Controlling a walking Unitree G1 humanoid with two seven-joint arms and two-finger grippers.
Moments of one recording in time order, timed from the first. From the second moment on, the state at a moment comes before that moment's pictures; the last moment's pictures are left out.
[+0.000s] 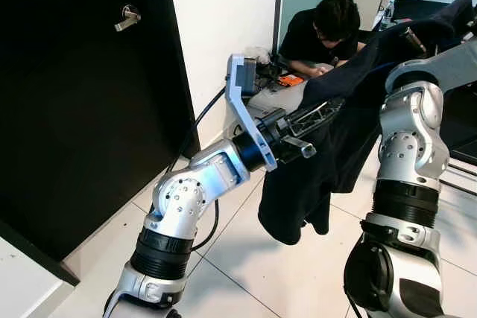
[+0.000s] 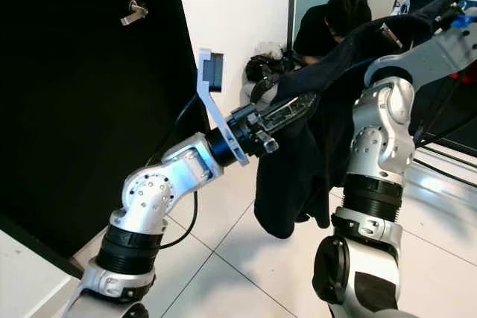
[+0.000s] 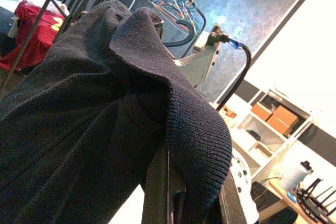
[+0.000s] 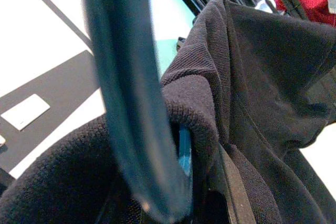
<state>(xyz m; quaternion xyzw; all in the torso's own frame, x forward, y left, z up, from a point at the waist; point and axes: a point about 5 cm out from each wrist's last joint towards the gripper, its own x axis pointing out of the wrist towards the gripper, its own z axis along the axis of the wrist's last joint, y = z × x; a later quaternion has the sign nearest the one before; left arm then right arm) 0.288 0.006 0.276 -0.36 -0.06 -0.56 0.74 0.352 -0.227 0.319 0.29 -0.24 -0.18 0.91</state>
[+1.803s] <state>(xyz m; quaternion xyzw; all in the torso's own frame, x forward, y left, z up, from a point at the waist) 0.293 0.050 0.304 -0.23 -0.17 -0.63 0.73 0.353 -0.241 0.320 0.42 -0.23 -0.13 0.87</state>
